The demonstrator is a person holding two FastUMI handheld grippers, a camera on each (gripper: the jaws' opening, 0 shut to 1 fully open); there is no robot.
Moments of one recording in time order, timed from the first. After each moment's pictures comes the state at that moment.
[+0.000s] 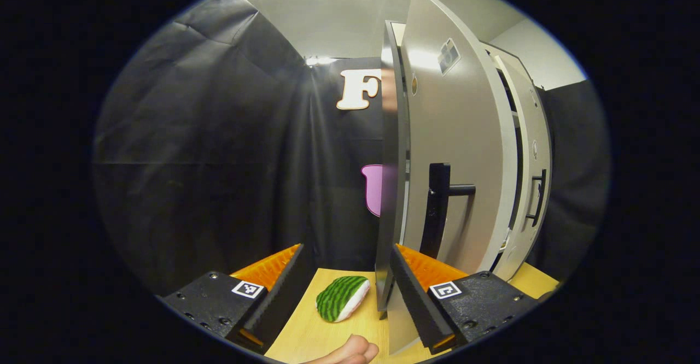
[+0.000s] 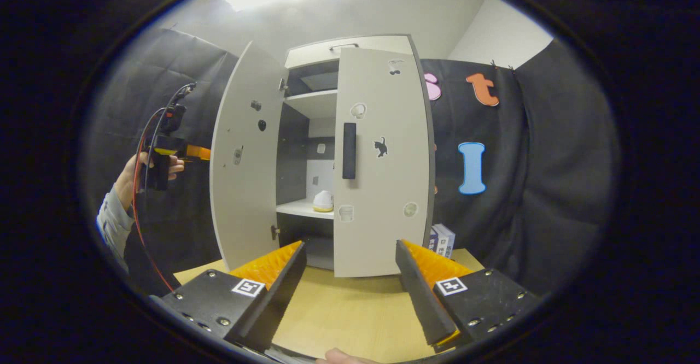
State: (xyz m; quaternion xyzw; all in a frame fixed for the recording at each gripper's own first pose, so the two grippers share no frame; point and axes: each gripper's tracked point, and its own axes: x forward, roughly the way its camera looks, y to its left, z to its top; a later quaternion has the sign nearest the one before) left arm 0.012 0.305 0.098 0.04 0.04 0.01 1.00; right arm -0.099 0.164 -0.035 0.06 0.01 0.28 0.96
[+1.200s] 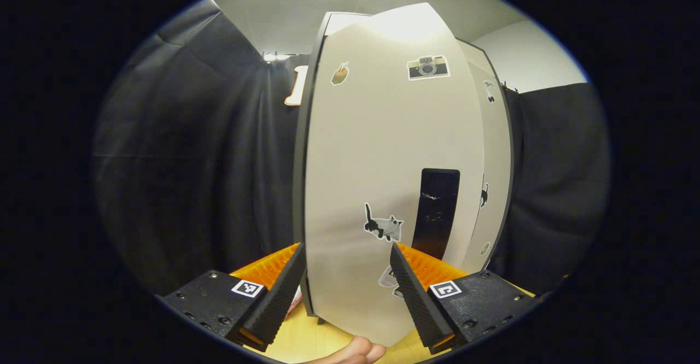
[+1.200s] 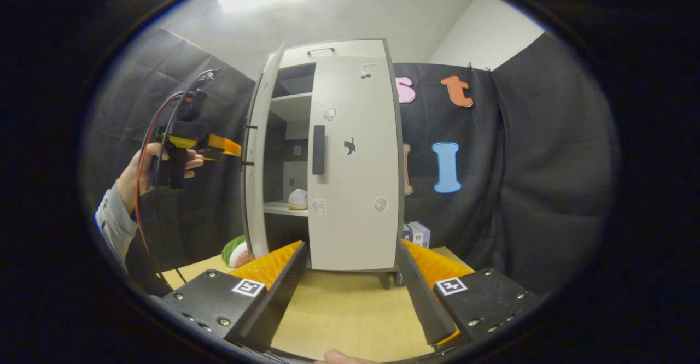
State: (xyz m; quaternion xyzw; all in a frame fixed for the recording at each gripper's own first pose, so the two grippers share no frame) left arm 0.051 0.137 0.084 0.02 0.05 -0.08 1.00; right arm -0.092 0.120 -0.053 0.07 -0.01 0.22 0.97
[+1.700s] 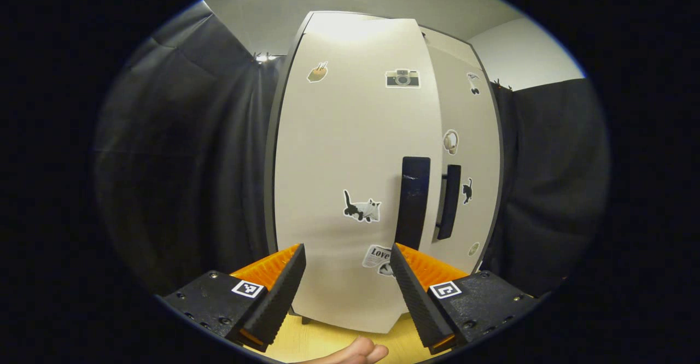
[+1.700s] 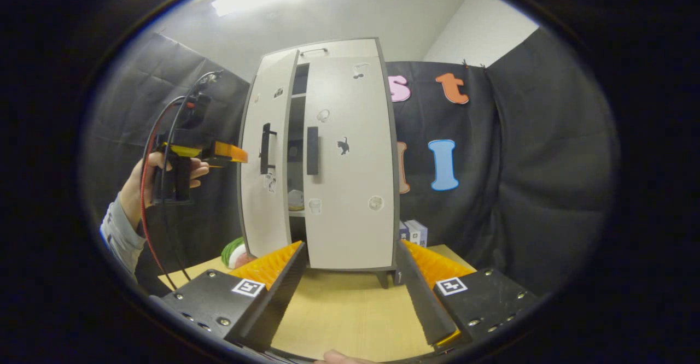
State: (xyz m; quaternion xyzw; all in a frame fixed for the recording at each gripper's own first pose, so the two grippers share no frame) left arm 0.025 0.107 0.072 0.02 0.05 -0.09 0.99; right arm -0.088 0.110 -0.055 0.08 0.00 0.22 0.97
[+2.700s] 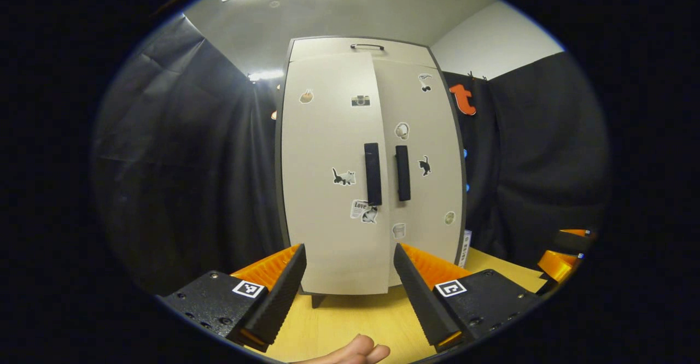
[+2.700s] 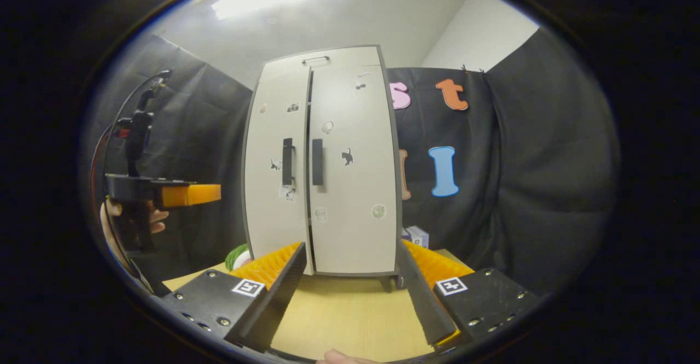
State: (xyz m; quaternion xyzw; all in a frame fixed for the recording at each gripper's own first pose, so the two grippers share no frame) left arm -0.131 0.097 0.032 0.07 0.02 -0.11 0.99; right arm -0.102 0.122 -0.032 0.09 -0.01 0.21 0.97
